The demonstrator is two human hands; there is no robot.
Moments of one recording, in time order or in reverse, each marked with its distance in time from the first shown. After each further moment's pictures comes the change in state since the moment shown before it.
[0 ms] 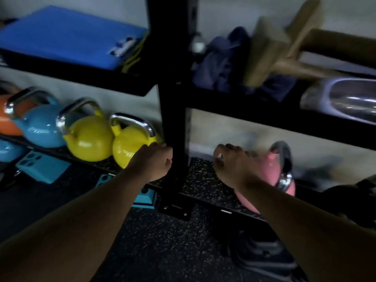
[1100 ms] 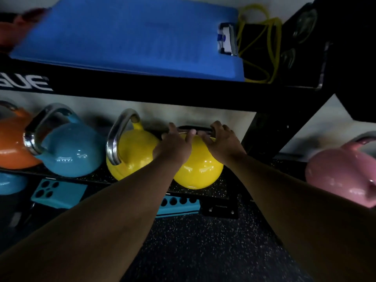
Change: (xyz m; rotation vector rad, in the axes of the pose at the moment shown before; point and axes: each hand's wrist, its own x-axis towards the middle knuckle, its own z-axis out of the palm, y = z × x) left_hand 0.082 -0.224 0.004 -0.405 -0.049 -0.387; right_hand 0.193 -0.211 0.143 0.261 -0.020 0.337
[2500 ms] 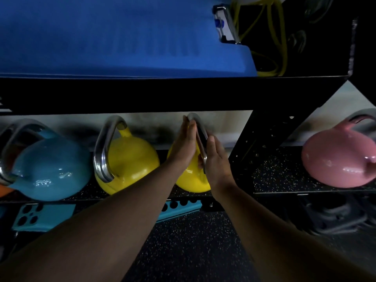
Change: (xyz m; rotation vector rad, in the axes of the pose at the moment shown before) left_hand 0.038 0.001 0.040 -0.750 -0.247 0.249; right_hand -0.045 -0.044 0.042 1.027 0.207 0.358
